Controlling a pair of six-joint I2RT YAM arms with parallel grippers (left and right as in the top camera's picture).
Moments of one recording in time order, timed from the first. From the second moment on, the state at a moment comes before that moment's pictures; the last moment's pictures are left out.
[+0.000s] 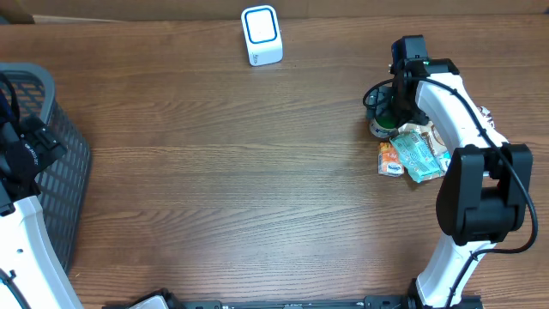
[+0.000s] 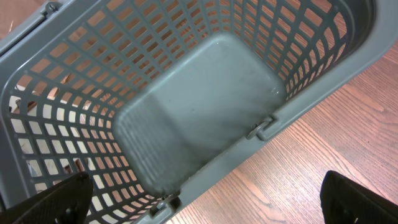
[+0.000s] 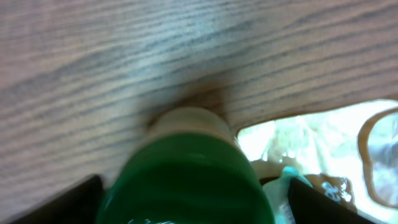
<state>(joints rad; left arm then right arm) 0.40 1.33 1.79 -1.44 -0.45 -0.28 0.06 2.03 1.58 -0.92 0.09 0.23</state>
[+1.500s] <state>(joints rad) 0.40 1.33 1.79 -1.44 -0.45 -0.28 0.19 0.96 1.77 -1.35 -0.01 0.25</state>
